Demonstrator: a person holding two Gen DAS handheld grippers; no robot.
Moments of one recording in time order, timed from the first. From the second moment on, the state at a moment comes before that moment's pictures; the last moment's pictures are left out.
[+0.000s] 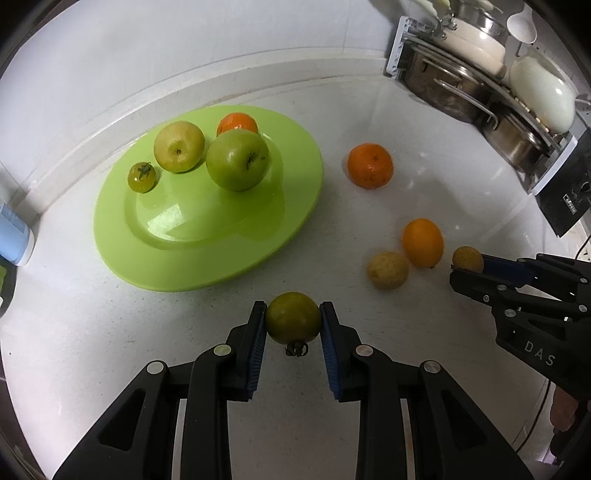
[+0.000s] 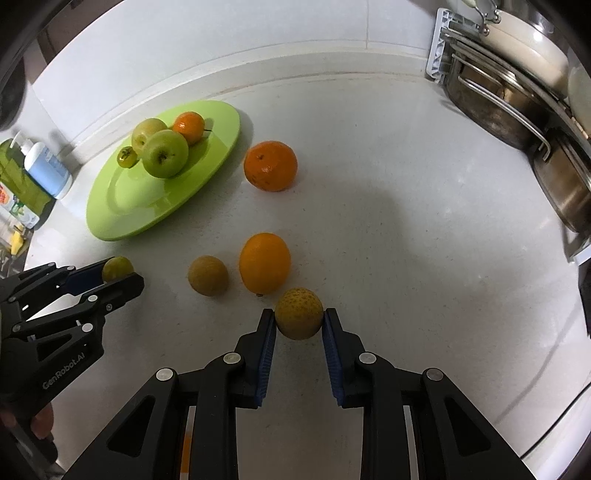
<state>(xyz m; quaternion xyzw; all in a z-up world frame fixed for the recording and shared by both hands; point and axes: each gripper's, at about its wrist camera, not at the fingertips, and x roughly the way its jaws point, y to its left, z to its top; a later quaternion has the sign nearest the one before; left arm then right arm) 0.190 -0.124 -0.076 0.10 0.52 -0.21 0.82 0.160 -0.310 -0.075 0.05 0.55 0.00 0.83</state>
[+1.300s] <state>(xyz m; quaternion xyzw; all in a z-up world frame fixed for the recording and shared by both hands) 0.210 -0.050 -0.007 0.07 0.44 -0.15 0.88 0.215 -0.226 -0.010 0.01 0.47 0.13 0.87</state>
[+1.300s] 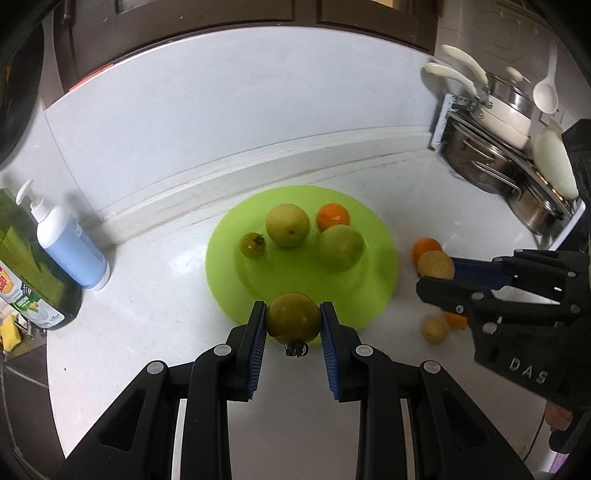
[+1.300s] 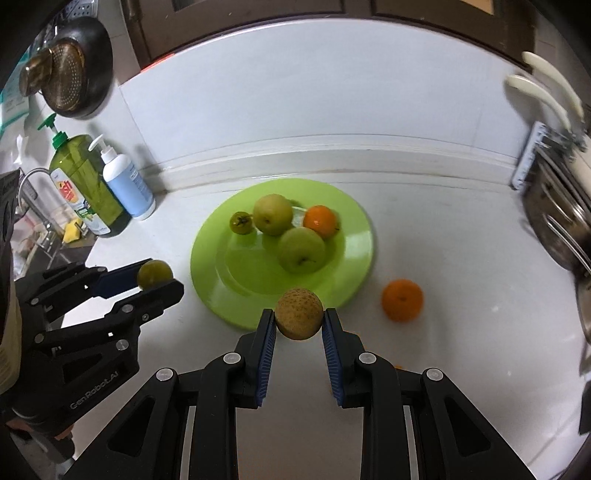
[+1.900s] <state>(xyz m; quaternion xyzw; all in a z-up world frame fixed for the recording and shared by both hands) 0.279 -0.037 -0.047 0.08 0.49 -0.14 0.86 0.271 -0.184 -0.052 -0.01 0.52 0.15 0.84</state>
